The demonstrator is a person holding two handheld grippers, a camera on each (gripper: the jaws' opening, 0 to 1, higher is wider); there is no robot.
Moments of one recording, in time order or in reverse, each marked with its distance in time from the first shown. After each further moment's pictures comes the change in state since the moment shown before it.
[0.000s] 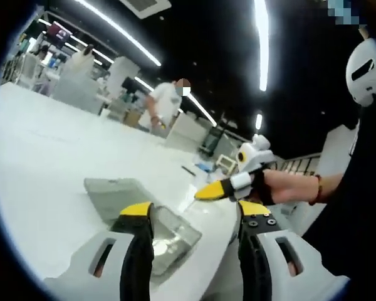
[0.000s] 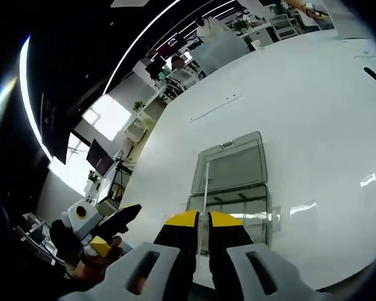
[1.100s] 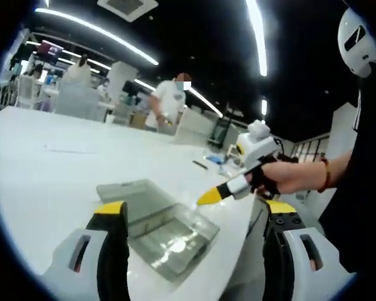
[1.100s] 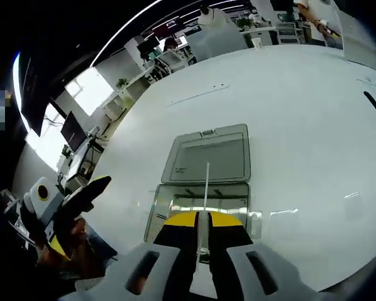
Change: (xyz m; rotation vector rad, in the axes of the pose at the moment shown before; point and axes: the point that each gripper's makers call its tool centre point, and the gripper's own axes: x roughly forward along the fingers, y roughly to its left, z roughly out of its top) left arm -0.002 0.018 -0.008 0.097 0.031 0.068; right arm 0.023 -0.029 -0.020 -0.148 0.099 -0.194
